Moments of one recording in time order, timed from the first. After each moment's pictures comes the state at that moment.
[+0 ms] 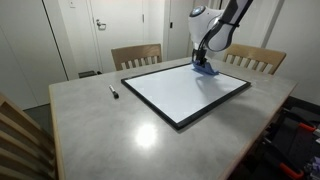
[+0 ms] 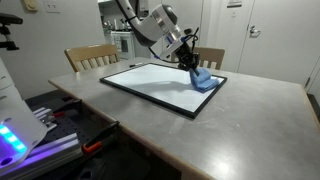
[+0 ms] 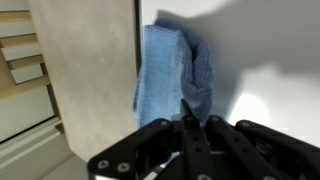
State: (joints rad) arm 0.37 0.70 -0.56 -1.98 -0.63 2.72 0.48
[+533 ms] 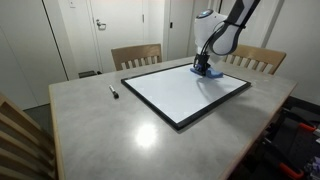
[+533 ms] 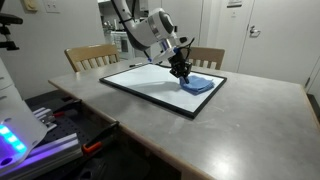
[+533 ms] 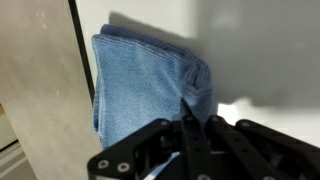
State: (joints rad) arm 0.27 0.65 -0.45 -2.08 -0.58 2.80 0.47
